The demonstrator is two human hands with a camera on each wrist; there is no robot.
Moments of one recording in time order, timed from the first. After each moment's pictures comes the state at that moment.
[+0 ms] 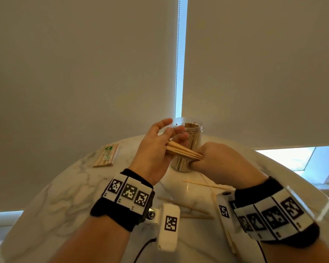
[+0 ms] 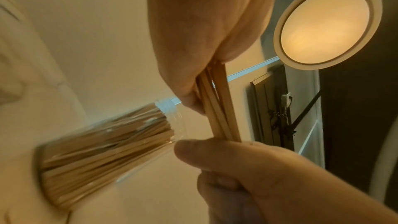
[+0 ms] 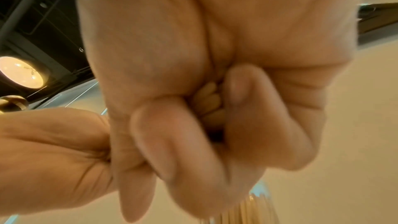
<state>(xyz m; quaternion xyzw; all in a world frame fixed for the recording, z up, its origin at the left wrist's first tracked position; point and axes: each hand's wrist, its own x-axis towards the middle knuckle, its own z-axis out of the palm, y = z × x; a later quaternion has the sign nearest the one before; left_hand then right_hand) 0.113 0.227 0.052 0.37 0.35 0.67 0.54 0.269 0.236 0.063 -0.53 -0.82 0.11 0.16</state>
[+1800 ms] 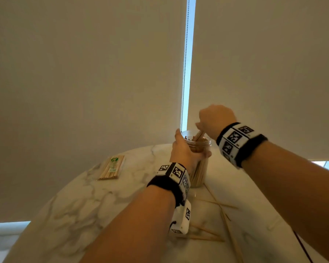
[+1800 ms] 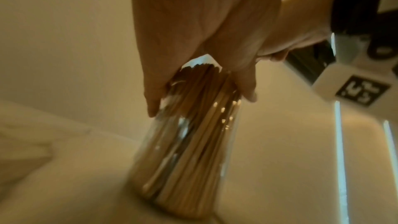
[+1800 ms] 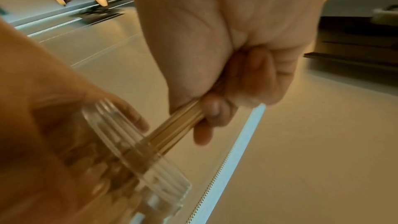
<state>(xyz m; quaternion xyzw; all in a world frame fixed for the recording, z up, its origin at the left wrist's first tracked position) 0.136 0.336 0.015 0.52 0.59 0.52 0.33 0.233 0.354 0.132 -0.58 -0.78 -0.23 0.11</state>
